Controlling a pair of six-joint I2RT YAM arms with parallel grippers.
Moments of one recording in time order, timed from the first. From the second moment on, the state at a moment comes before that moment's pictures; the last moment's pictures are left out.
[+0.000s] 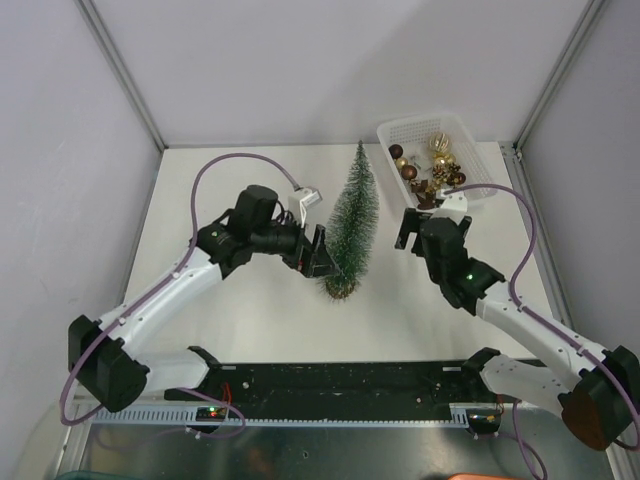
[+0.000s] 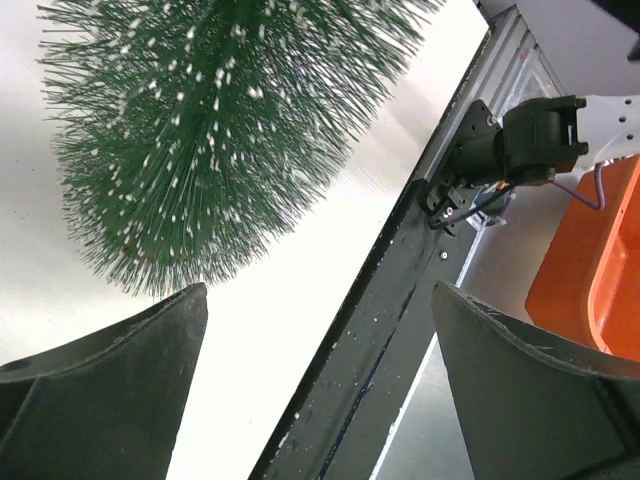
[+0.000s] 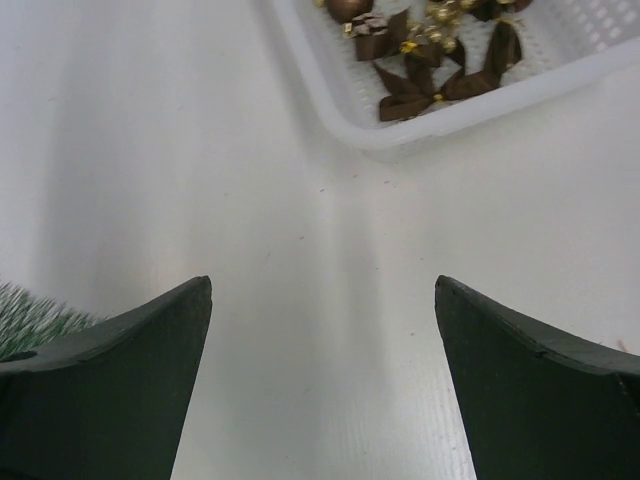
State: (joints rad) left arm -0.62 1.24 1.08 -0.47 0.61 -0.27; right arm 0.63 1.01 0.72 -0.15 0.57 0.43
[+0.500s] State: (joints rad) left arm -0.32 1.14 1.25 -0.61 0.64 -0.16; right arm 0.24 1.40 1.04 -0.19 0.61 0.43
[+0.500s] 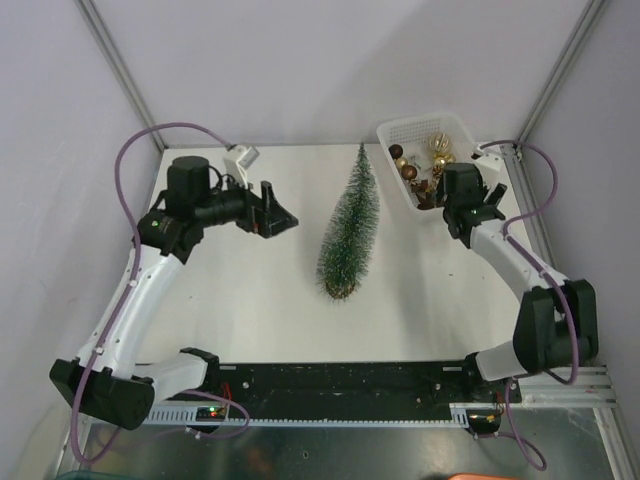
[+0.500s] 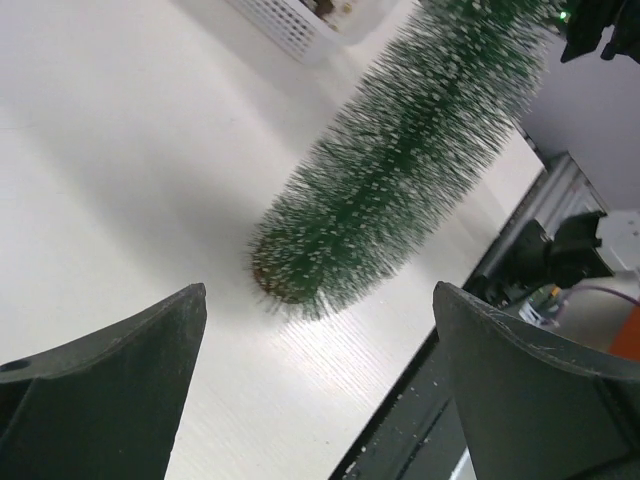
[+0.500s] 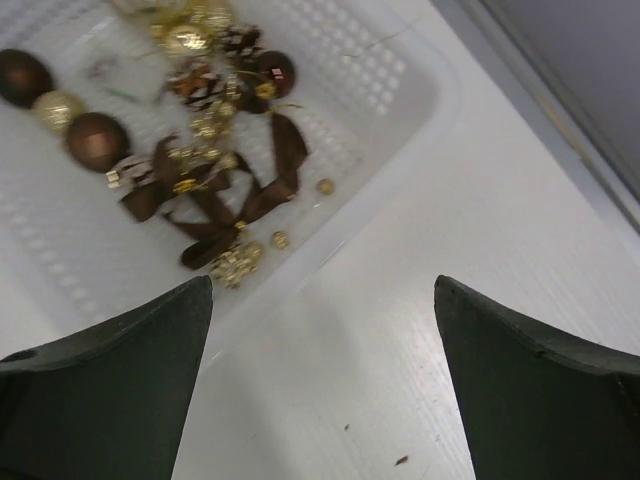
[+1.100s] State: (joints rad) left arm -0.24 1.21 1.28 -0.64 0.59 -0.15; right arm 0.09 1.62 1.09 -0.21 0.68 0.54
